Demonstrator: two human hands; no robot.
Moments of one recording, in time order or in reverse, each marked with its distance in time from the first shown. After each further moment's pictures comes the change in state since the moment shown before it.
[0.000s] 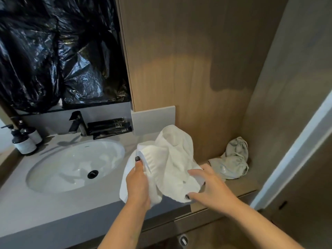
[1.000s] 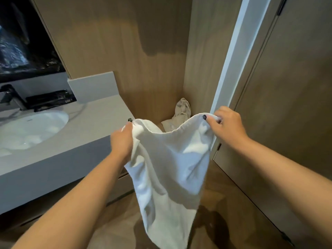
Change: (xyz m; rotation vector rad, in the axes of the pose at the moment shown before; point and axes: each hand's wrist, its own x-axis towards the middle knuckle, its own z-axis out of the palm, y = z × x) left_hand -0.193 -0.091 0.094 0.371 -0.101 0.194; right_hand -0.219 0.156 -0.161 -0.133 0.642 0.016
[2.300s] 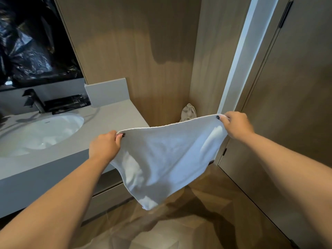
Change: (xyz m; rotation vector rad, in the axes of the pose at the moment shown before) left_hand 0.069 -0.037 -0.111 1.174 0.118 0.731; right_hand 0.012 0.003 0.003 -0.167 -0.104 0.292
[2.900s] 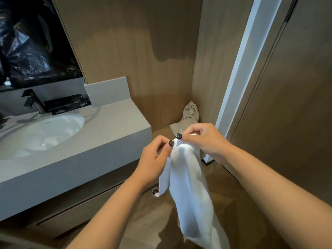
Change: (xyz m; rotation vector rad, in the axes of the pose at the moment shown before) left_hand -0.067 0.126 -0.033 -1.033 -0.268 0.147; right_hand -0.080 -0.102 0.009 0.810 -0.491 -0.098
